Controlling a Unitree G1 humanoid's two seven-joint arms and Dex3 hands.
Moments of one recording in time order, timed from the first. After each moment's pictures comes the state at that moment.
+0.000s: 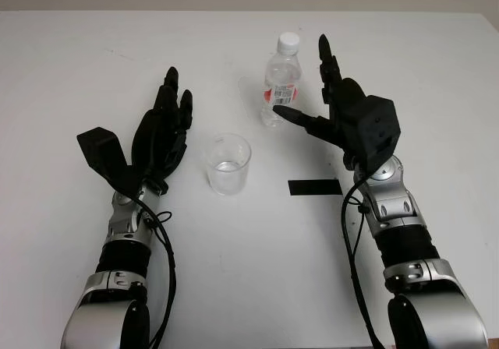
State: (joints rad) left arm -0.64 0.11 0.24 0.71 -0.32 -0.20 -0.42; right arm -0.72 -0.24 -0.01 0.61 -0.16 -0.08 0.07
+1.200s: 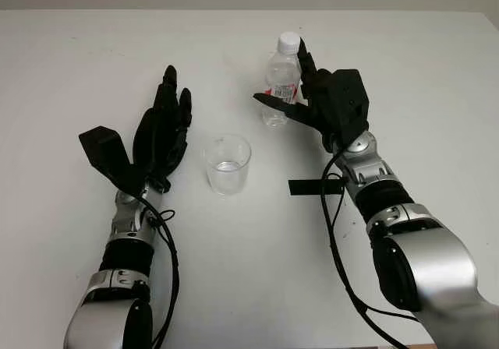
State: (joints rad) left arm -0.64 0.09 0.24 0.71 -0.32 -0.21 -0.38; right arm -1.01 -0.18 -0.01 1.12 -0.10 -0.23 0.09
